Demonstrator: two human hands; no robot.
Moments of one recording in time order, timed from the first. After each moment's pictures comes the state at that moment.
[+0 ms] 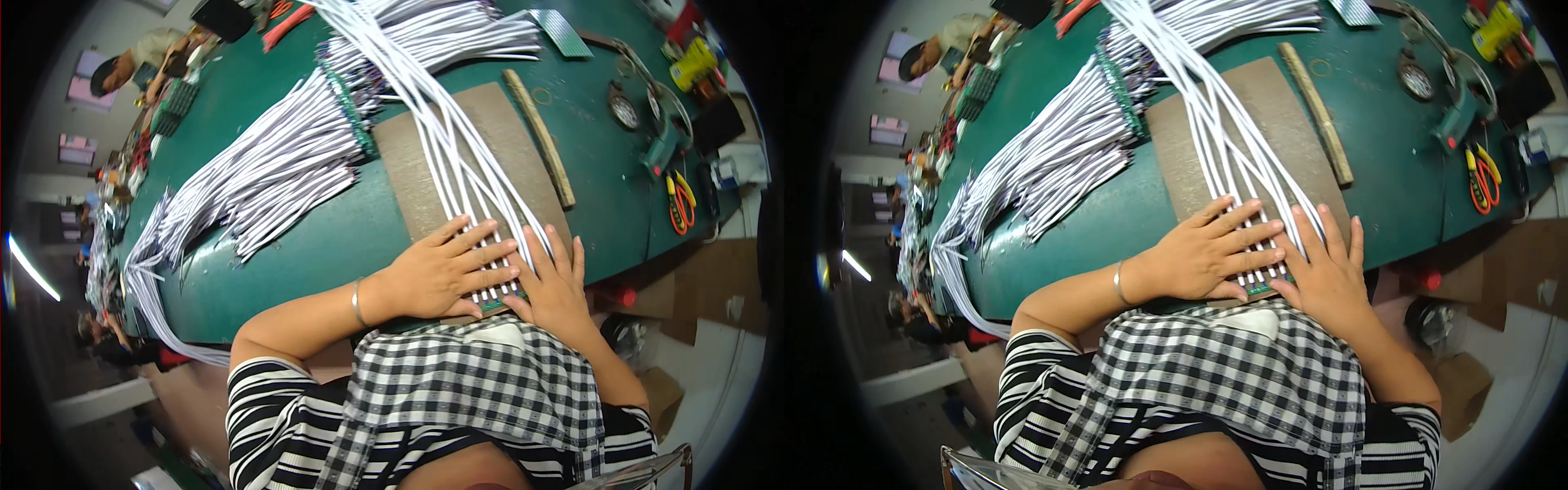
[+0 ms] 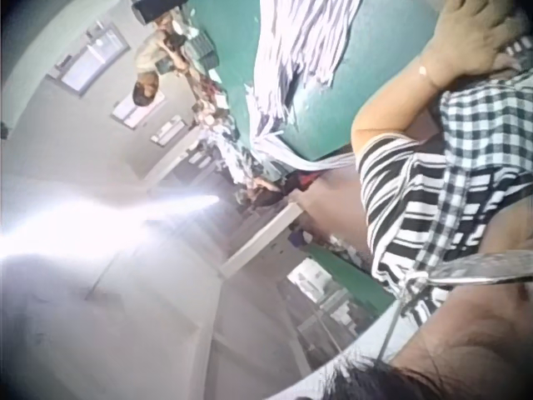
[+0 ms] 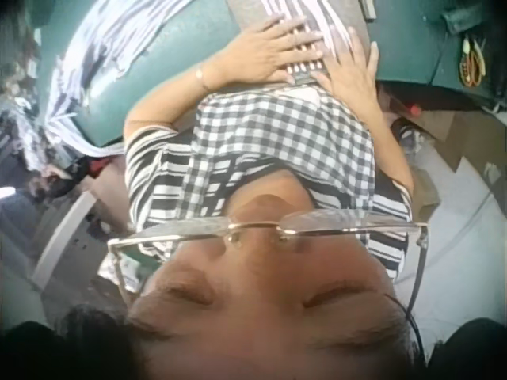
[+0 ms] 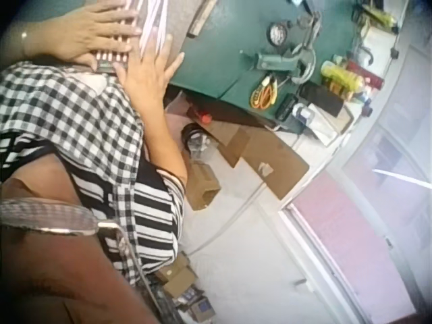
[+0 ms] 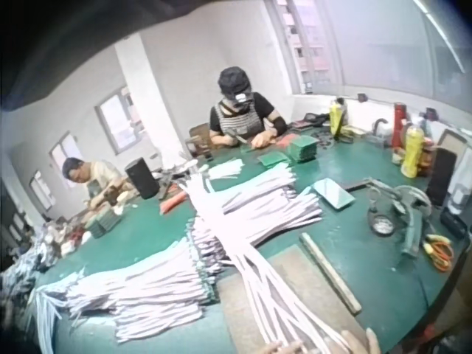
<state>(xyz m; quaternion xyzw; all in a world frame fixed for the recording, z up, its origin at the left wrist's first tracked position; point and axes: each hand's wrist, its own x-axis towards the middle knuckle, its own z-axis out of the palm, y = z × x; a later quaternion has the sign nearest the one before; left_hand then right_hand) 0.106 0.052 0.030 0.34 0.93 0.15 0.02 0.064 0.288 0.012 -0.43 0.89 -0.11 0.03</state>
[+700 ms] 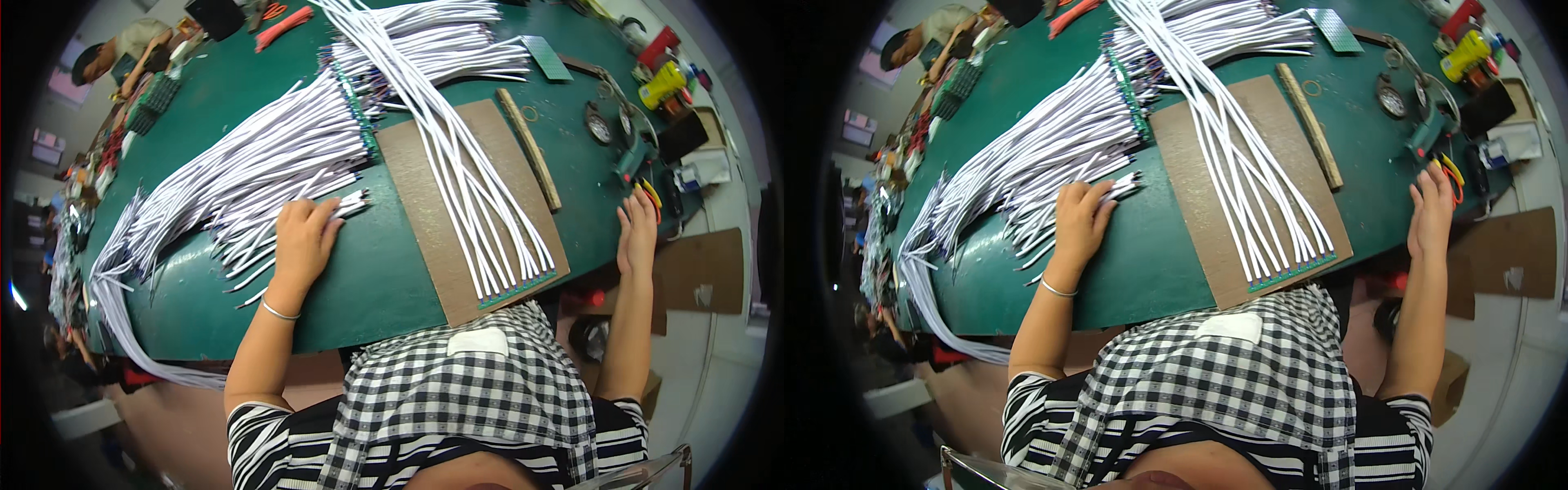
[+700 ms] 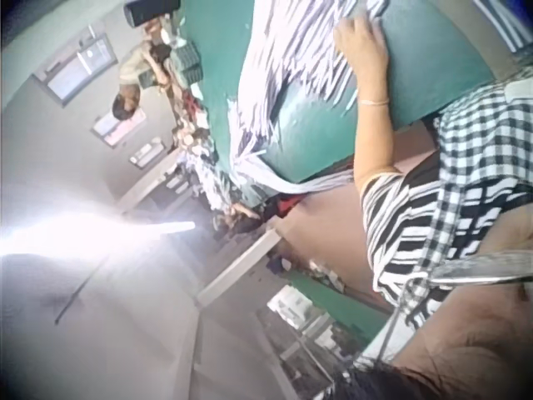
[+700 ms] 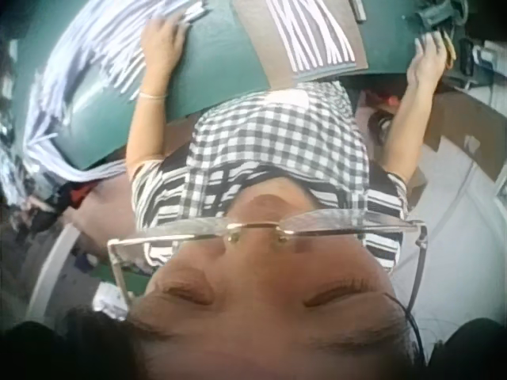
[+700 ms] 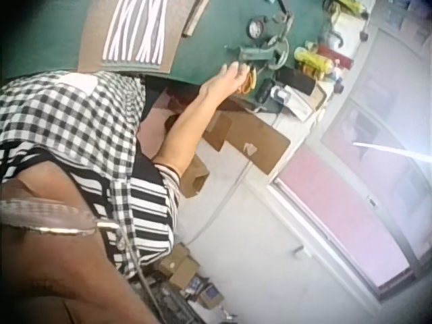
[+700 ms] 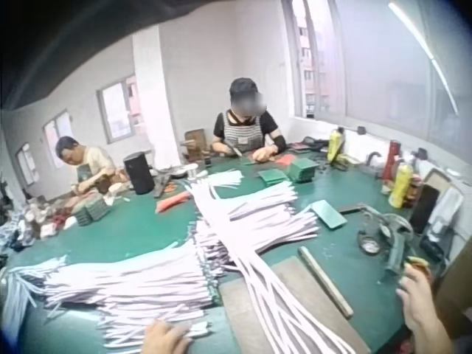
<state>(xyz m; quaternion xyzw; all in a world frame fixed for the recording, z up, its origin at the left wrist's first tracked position) 0.158 -0.086 0.018 -0.02 0.97 0.11 -0.21 -0.052 0.373 0.018 0.07 0.69 -0.71 -0.06</state>
